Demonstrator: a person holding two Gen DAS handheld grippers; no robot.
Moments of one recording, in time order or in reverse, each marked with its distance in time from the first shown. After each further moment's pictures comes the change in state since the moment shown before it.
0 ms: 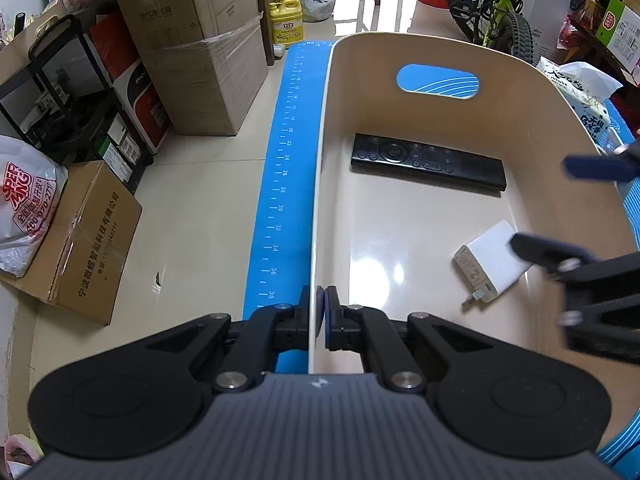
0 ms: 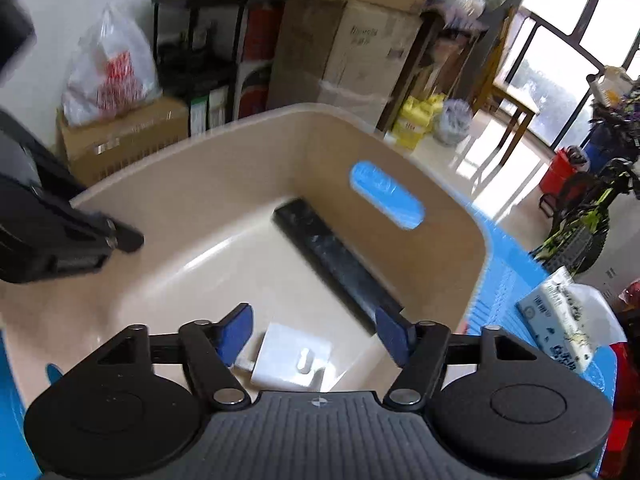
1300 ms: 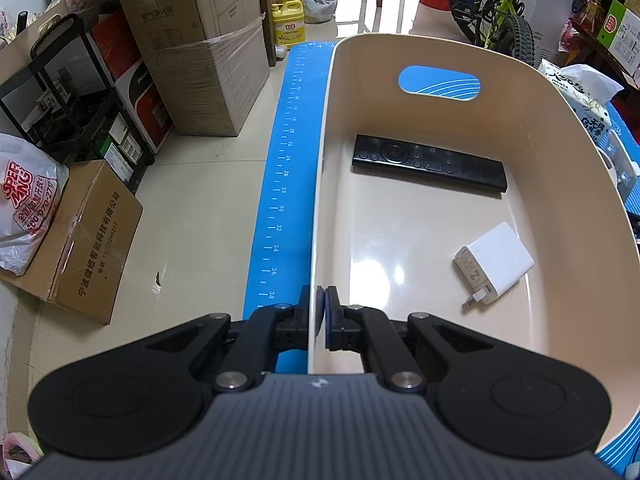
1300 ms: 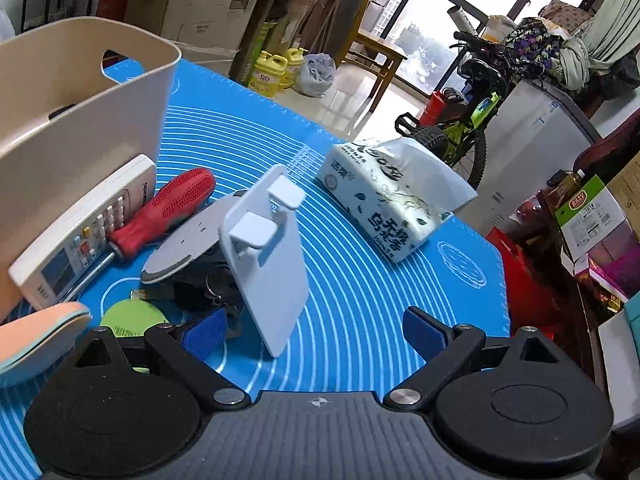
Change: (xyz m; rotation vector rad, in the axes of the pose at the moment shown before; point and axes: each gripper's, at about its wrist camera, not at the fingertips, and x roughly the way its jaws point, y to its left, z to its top) left arm 0.000 -0.001 -0.001 -0.005 -0.005 0.004; right arm 0.023 -0.144 -0.122 0.132 0.091 -0.348
